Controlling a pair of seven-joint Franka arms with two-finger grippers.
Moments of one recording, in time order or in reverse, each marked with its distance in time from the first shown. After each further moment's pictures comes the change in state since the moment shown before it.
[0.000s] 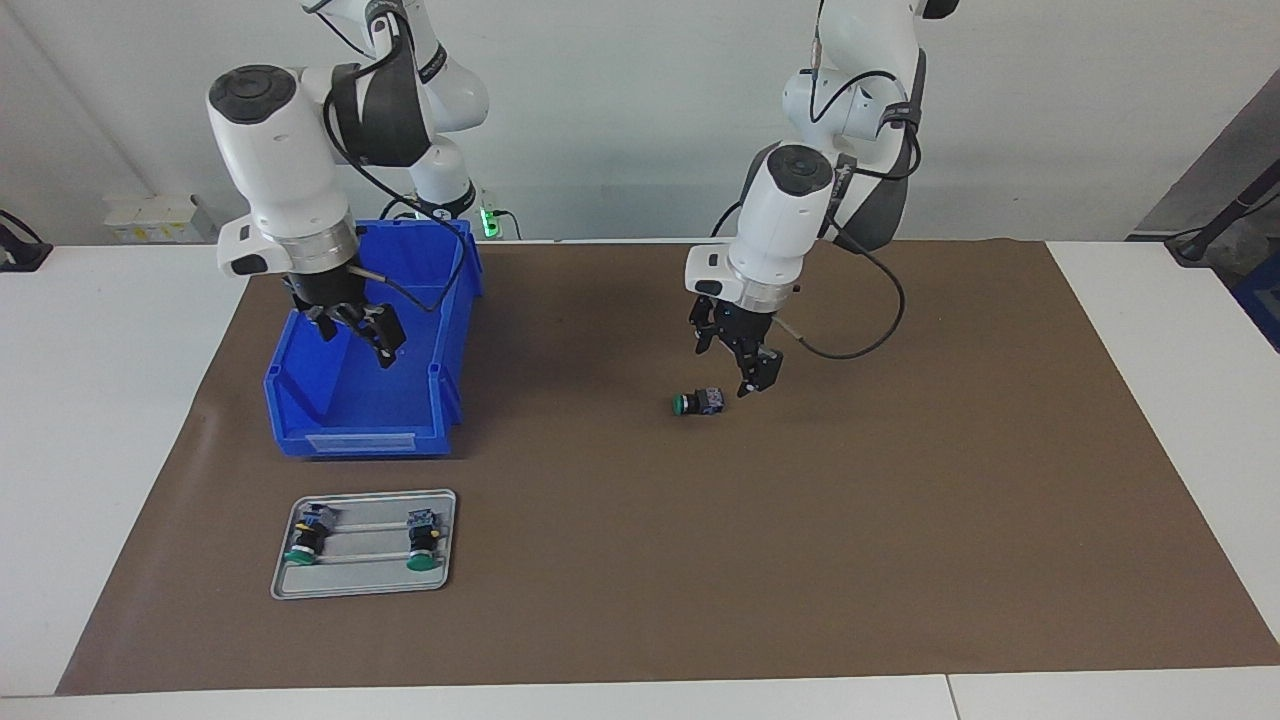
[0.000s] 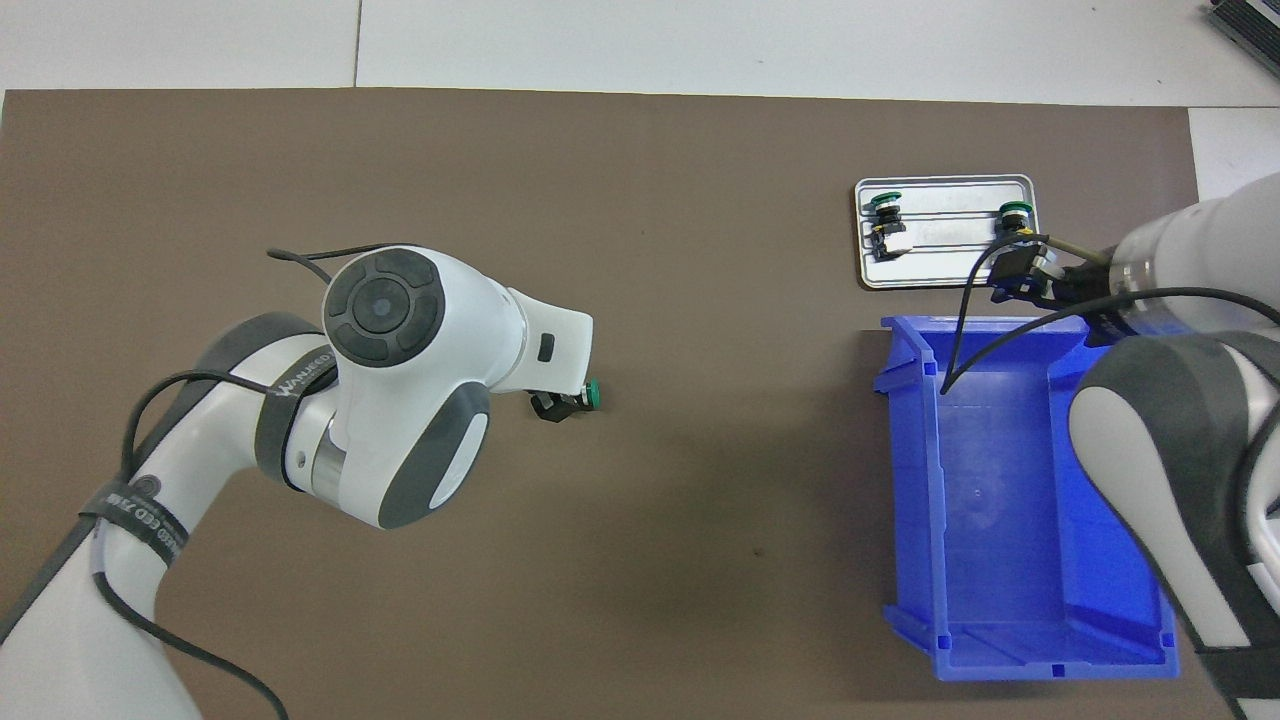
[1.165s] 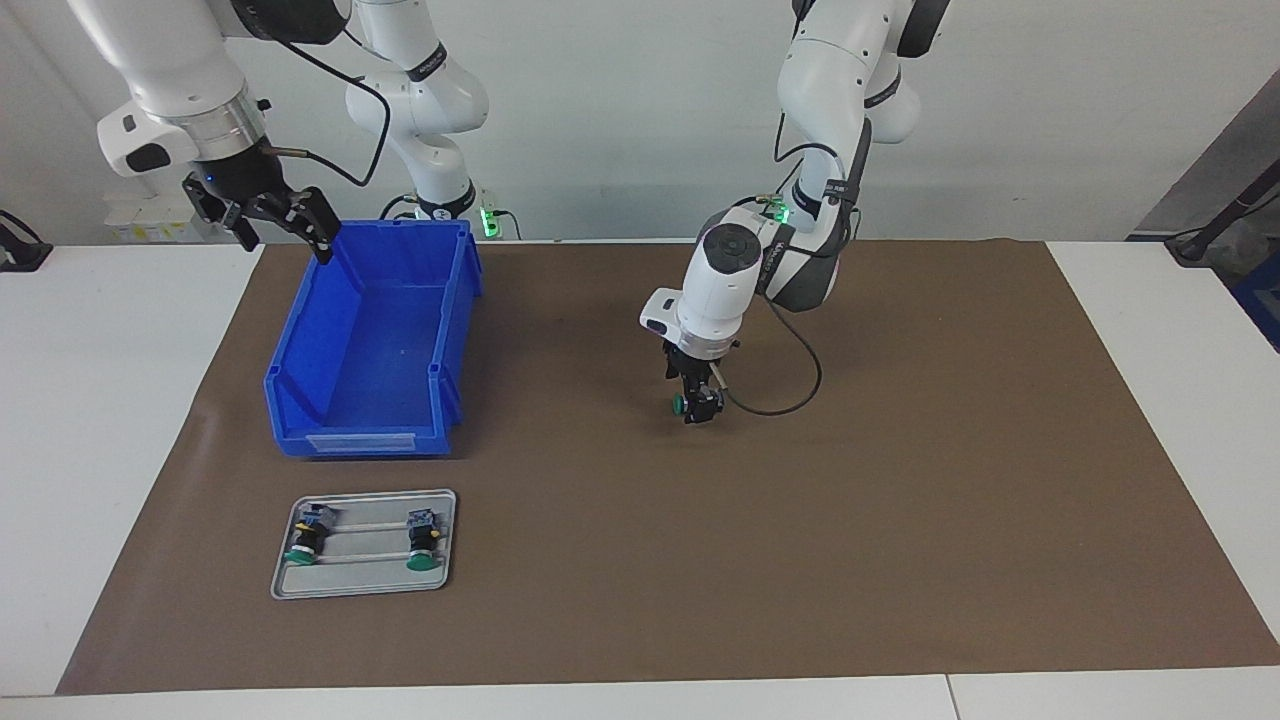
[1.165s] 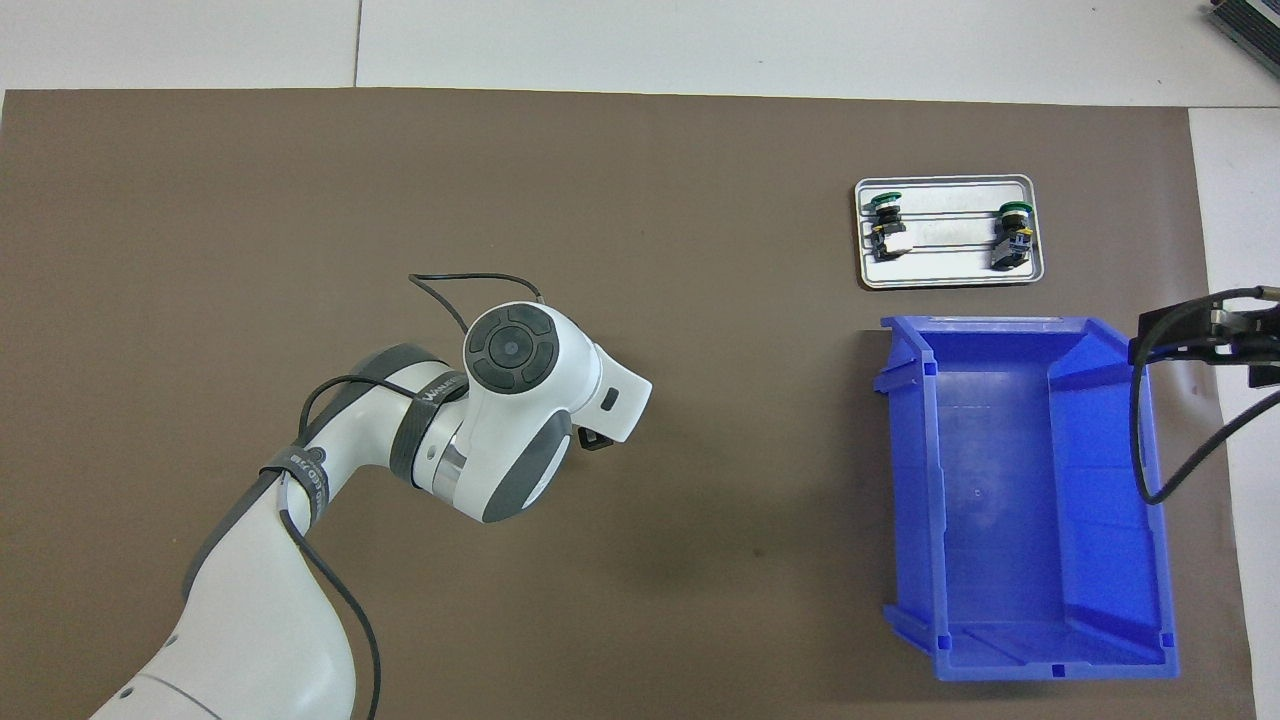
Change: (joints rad) left arm -0.073 0.184 0.005 -0.024 0.000 0.170 0.192; right arm -0.064 -0.067 -0.004 0.194 0.050 -0.371 -0.372
